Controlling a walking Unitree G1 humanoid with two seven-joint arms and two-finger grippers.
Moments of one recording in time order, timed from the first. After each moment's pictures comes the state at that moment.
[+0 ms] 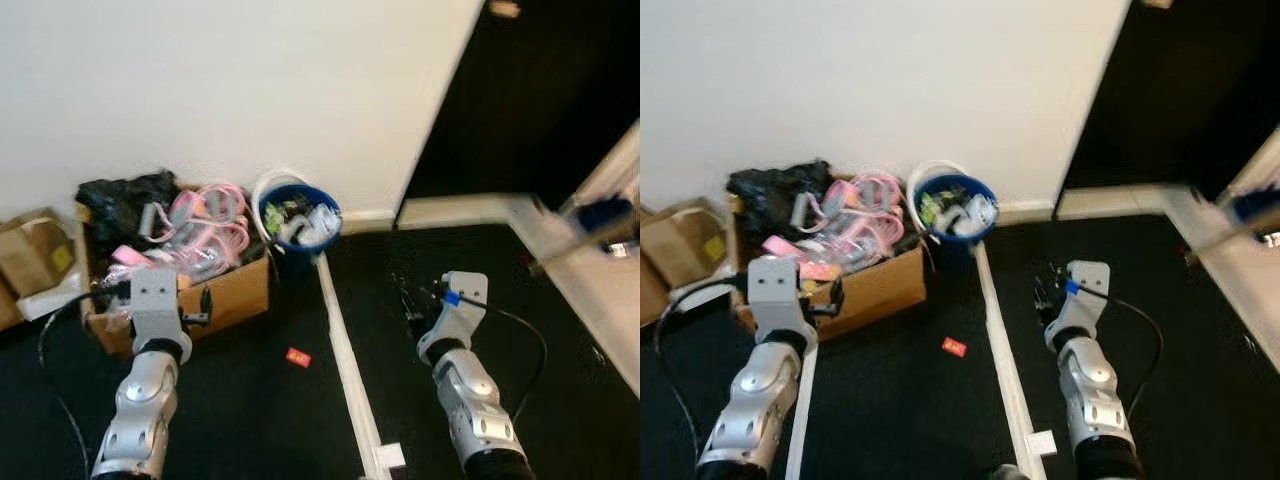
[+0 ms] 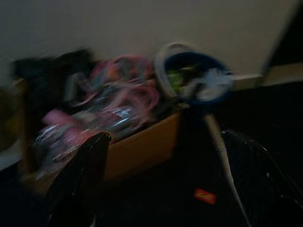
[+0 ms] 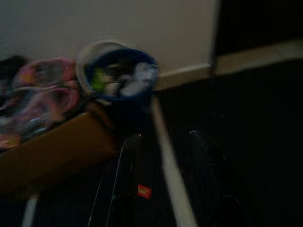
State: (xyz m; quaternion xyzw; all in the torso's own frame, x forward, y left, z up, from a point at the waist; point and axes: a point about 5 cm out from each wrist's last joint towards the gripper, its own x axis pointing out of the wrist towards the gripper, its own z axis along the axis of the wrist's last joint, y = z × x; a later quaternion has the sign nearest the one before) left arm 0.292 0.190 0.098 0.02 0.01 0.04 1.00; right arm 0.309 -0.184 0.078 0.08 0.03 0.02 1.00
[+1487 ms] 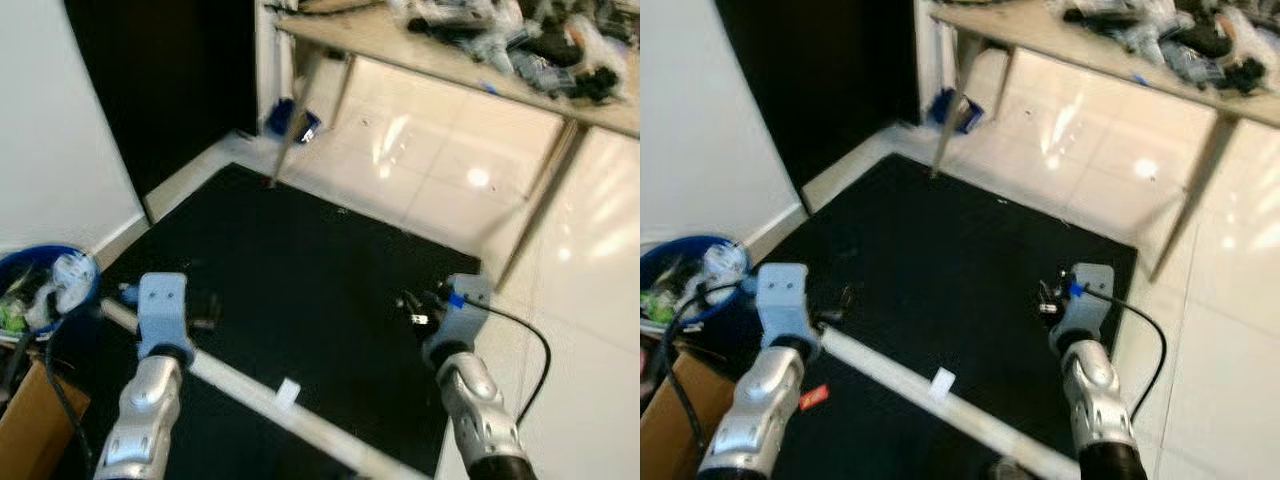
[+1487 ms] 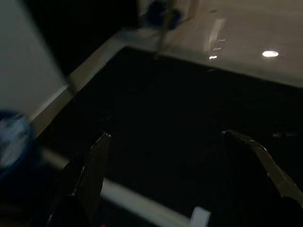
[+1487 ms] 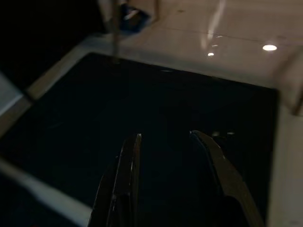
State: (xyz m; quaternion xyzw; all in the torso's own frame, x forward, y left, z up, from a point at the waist) left arm 0.289 0.186 0.093 0.03 0.03 0.02 1.00; right arm 0.305 -0.191 0.078 0.07 0.03 0.01 1.00
